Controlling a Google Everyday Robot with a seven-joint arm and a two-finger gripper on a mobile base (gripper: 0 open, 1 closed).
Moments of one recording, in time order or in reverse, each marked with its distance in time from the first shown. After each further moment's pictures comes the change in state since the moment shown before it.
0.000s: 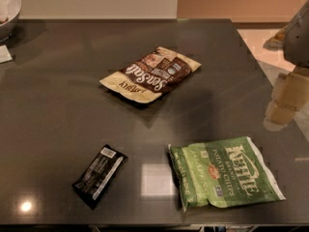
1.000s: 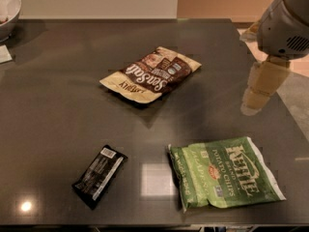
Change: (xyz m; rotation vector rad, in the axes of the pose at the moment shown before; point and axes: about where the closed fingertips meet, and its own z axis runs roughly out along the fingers) arm -0.033 -0.029 0.019 0.005 -0.061 -0.068
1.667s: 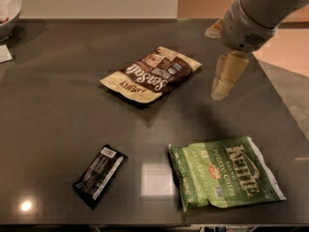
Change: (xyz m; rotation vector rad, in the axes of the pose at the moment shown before) arm -0.049 -0.048 0.053 -0.021 -0.124 -0.144
